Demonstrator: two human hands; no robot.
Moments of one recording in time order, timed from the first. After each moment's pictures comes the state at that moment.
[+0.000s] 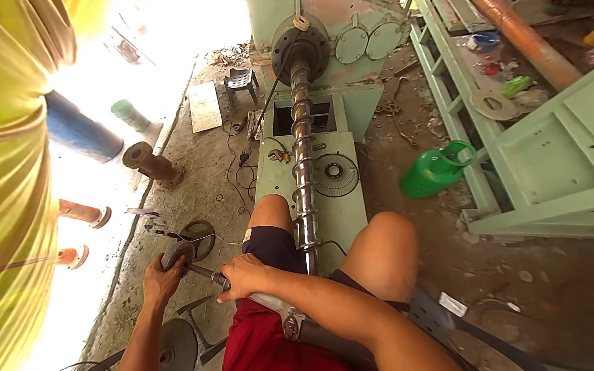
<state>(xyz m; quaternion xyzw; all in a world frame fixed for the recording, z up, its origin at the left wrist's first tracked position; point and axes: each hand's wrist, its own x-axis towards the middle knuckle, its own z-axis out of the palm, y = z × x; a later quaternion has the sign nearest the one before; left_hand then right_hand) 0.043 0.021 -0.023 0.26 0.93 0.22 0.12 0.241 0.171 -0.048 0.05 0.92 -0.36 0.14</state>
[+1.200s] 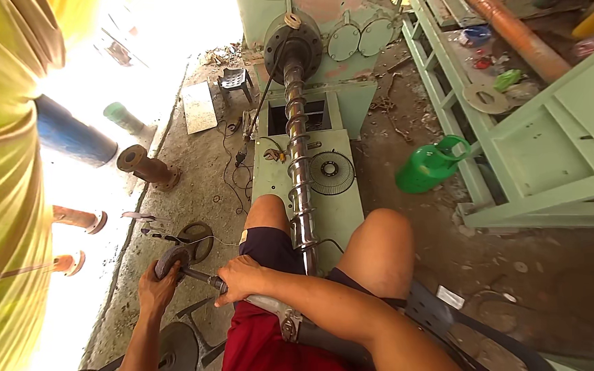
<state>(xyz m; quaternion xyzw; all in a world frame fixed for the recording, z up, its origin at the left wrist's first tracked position) 0.050 0.013 -0.027 0.28 0.92 0.27 0.10 0.243 0.171 -0.046 0.05 0.92 -0.36 0.14</state>
